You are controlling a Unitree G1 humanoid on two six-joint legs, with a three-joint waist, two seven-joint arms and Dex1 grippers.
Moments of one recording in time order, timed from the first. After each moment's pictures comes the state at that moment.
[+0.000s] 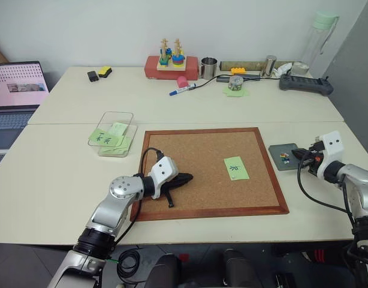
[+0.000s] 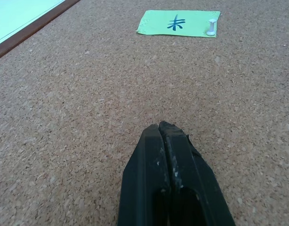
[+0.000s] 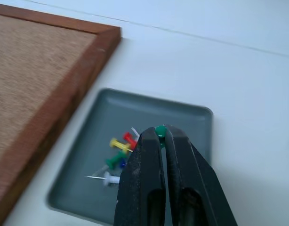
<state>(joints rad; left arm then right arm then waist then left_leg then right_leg) -0.31 0.47 -0.21 0.08 -0.14 0.12 -0.92 -0.38 -0.70 -0.21 0.36 0.26 0.38 0.67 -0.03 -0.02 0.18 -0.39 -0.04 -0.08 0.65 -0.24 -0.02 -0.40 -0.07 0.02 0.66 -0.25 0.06</state>
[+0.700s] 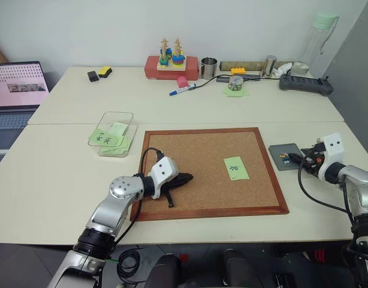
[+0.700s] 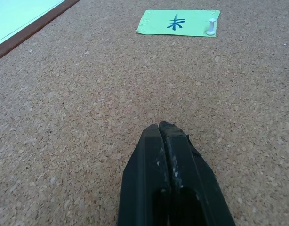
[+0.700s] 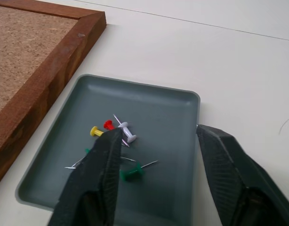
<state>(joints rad) -0.31 0.47 -0.21 0.08 -0.14 0.12 -0.92 -0.40 -0.70 -0.21 0.42 0.26 0.35 0.71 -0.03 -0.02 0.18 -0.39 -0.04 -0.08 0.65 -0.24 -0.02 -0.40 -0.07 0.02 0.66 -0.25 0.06</state>
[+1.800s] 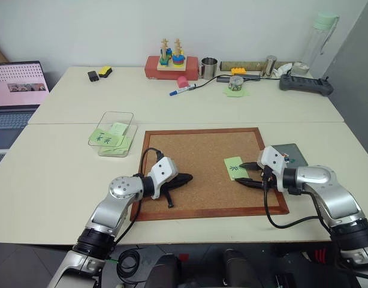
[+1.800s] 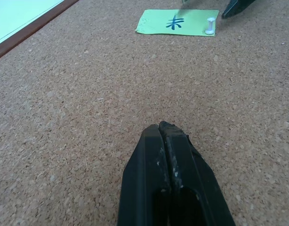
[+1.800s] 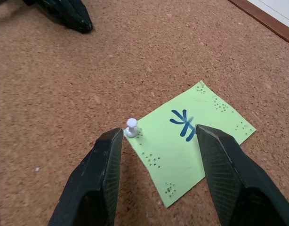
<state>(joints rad) -0.31 0.48 -0.21 0.08 -0.14 0.12 -0.93 -0.36 -0.66 0.15 0.01 0.21 0.30 1.00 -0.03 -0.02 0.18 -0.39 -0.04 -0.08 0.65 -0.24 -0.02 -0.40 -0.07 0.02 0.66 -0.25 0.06</state>
